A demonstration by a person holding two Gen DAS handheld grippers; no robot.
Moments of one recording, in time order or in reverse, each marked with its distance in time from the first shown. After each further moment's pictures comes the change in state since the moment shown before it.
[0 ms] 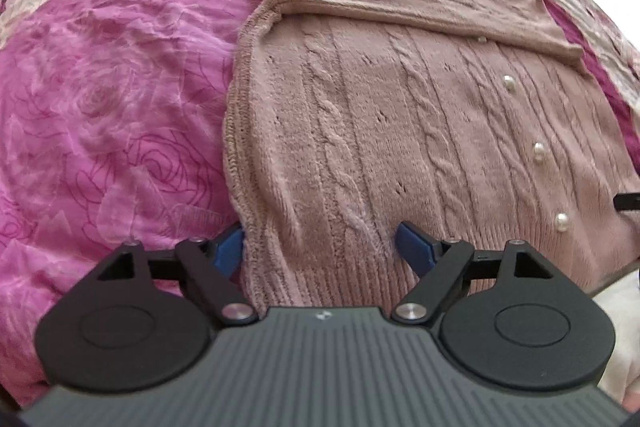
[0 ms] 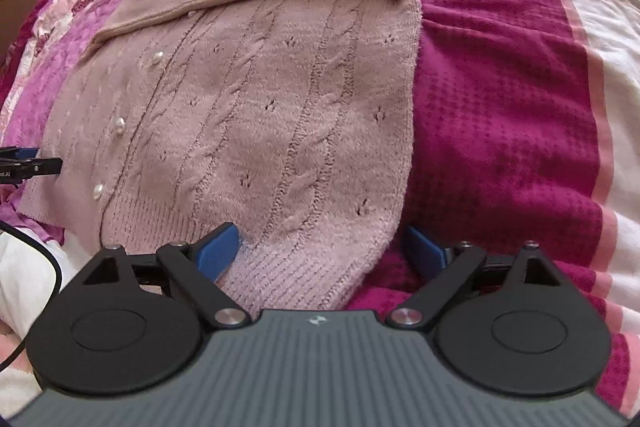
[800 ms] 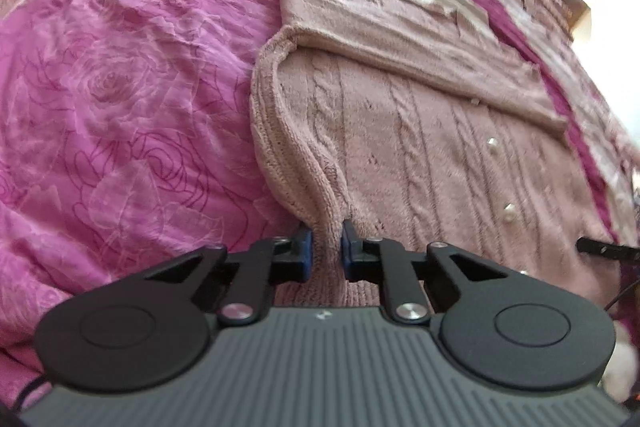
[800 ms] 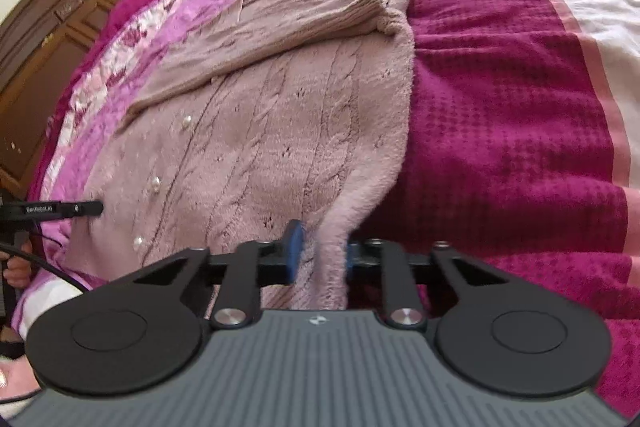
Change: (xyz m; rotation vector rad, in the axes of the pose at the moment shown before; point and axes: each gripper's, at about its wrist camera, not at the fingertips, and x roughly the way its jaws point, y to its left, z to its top) left arm -0.016 0.011 0.000 -0.193 -0.105 -0.091; right arm -0.009 -0.023 -0.017 0.147 -0.201 0.170
